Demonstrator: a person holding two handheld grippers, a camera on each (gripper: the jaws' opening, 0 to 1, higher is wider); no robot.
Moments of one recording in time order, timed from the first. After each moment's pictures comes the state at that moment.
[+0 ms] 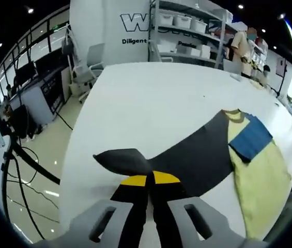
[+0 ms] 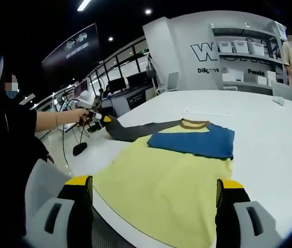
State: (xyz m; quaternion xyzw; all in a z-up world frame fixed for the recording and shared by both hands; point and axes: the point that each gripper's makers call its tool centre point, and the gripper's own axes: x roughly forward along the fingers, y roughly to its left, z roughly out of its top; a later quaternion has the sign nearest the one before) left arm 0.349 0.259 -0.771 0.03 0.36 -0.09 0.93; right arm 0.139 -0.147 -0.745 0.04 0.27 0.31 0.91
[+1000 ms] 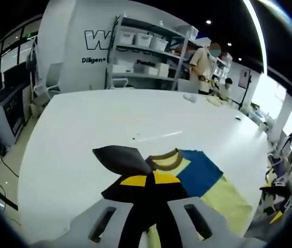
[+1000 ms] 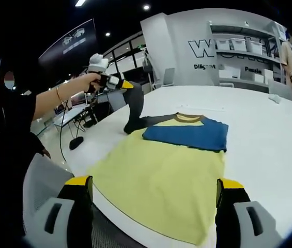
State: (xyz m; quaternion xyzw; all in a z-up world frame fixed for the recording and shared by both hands) left arm 0.399 0.065 -0.685 -0.02 0.30 -0.26 0.92; right arm 0.128 -0.164 -0.755 0.03 0.28 0.29 0.91
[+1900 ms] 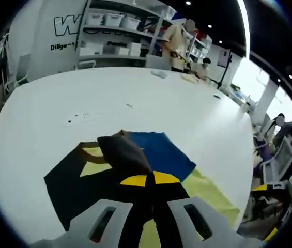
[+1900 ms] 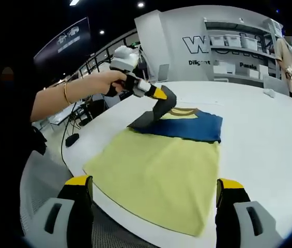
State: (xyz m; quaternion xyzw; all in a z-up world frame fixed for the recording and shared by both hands) left arm 0.357 -0.095 -0.773 -0.01 0.38 -0.35 0.86; right arm 0.118 -0.175 -0.769 0.03 0.31 0.26 0.91
